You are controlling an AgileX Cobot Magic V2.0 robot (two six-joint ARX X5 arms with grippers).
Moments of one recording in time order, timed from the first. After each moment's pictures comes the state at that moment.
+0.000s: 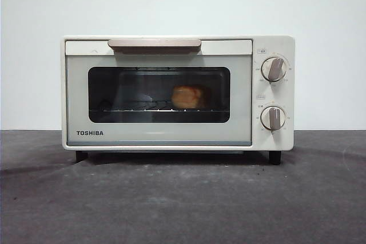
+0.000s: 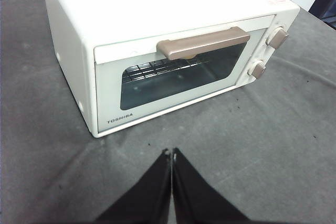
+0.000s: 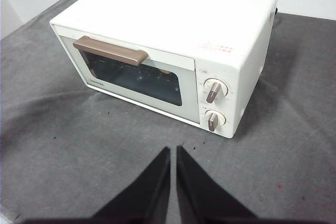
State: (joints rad) left arm -0.05 0.55 0.83 -0.75 0.52 0.08; right arm 0.76 0.57 1.06 -0.92 0.18 0.27
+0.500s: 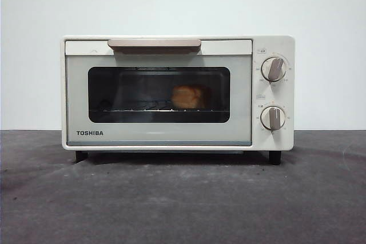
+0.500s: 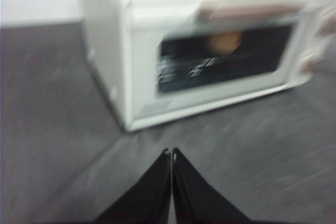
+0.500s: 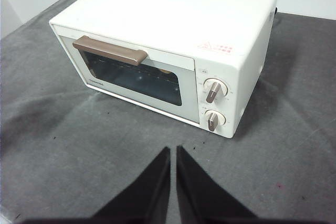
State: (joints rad) left arm -0.01 0.20 0.25 -0.32 0.45 0.04; right arm 0.76 0.57 1.06 -0.92 0.18 0.27
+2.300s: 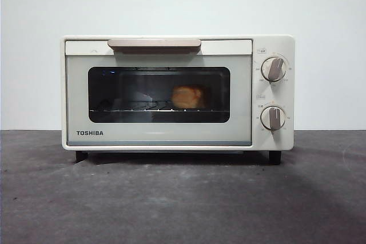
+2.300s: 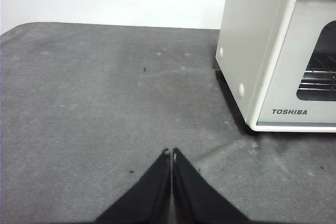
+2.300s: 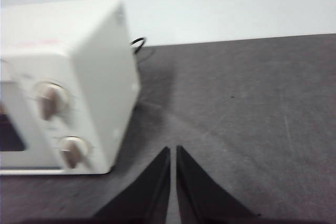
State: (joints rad) left arm -0.01 0.00 0.03 -0.18 0.03 -0.04; right arm 0.15 0.21 0.26 -0.19 0.05 0.16
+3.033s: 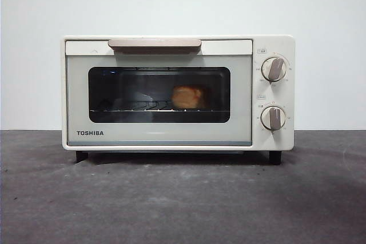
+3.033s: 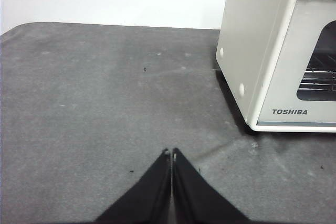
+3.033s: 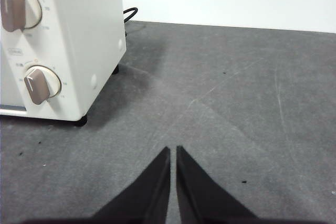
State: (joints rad) left arm -0.01 0.00 0.03 -0.18 0.03 -0.04; right arm 0.08 0.00 0.02 -0.17 -0.01 0.00
